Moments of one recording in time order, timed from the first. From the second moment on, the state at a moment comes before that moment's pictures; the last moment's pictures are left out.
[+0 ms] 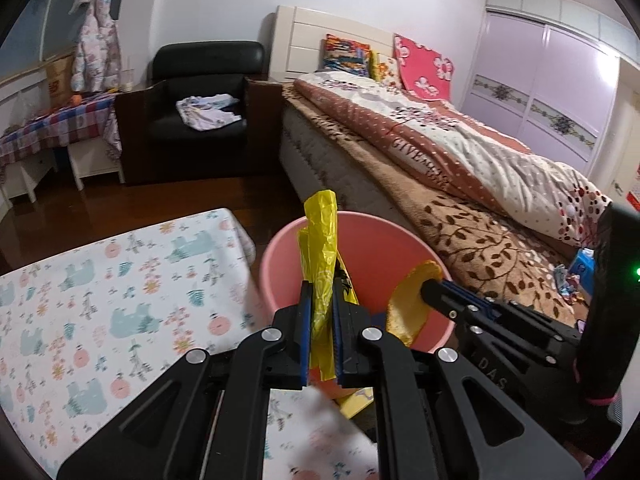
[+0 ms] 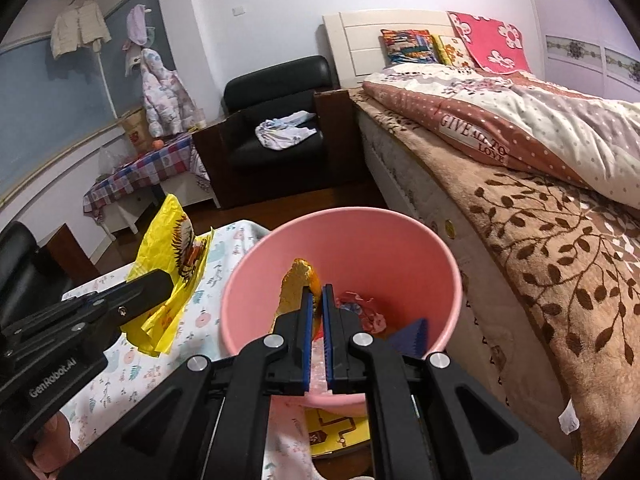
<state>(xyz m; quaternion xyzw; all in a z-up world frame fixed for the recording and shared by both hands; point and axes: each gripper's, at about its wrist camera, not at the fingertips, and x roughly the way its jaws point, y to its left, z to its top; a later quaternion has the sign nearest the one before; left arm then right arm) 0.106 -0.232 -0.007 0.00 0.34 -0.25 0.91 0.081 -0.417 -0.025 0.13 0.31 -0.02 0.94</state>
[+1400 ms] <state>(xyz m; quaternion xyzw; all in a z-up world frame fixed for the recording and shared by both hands) 0.142 -0.272 -0.062 0.02 0.39 -0.26 0.88 0.117 -0.455 -0.069 0.16 0.34 -0.07 0.93</state>
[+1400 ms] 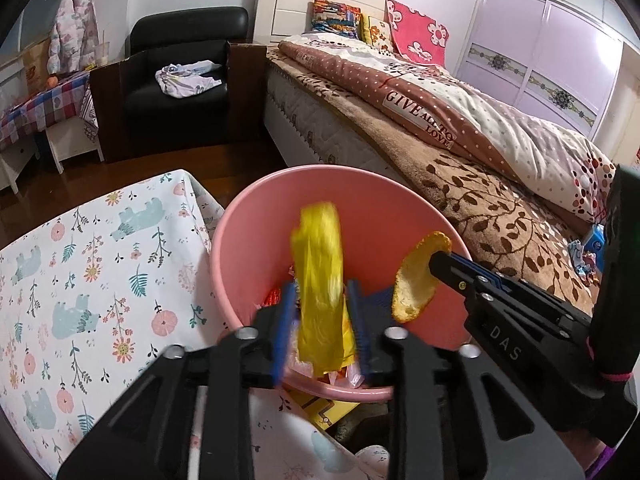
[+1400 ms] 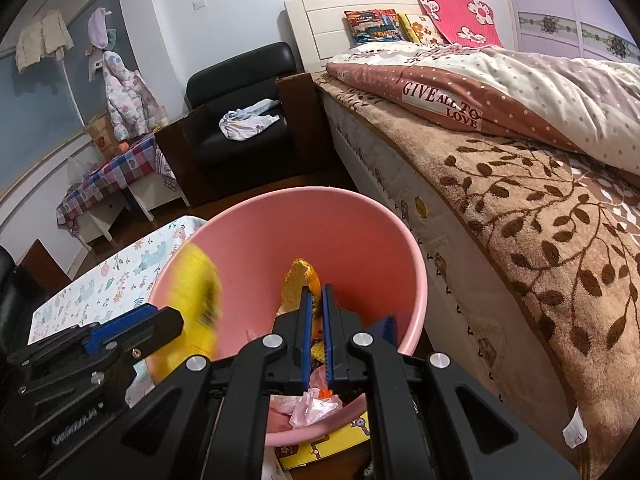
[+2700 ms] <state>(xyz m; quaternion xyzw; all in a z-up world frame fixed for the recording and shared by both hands) 0.102 -0.222 -0.036 -0.01 0.38 -0.25 0.89 0.074 -0.429 -0.040 0.13 0.30 -0.06 0.94</state>
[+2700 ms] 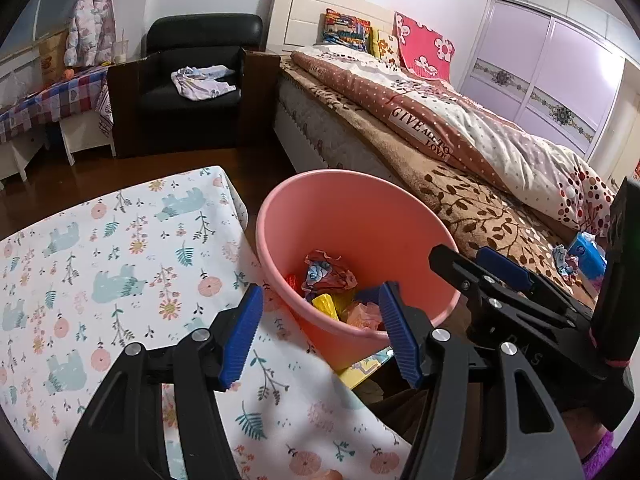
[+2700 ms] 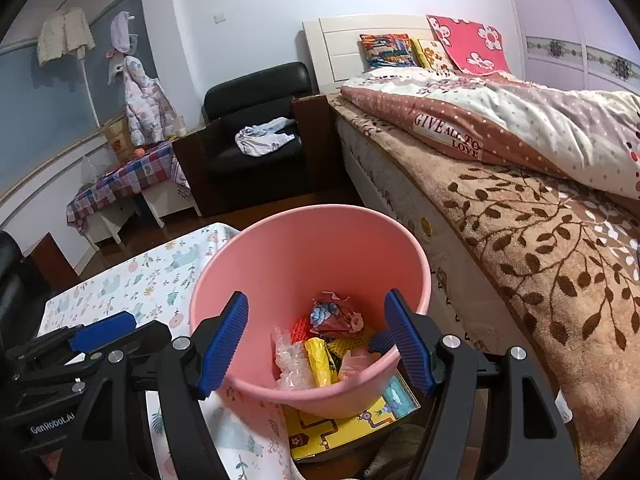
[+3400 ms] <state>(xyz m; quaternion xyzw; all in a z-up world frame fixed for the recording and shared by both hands) 0.073 -0.179 -0.018 -0.01 0.34 -0.20 0.92 0.044 -0.382 -0.021 0.12 0.29 -0.02 0.95</state>
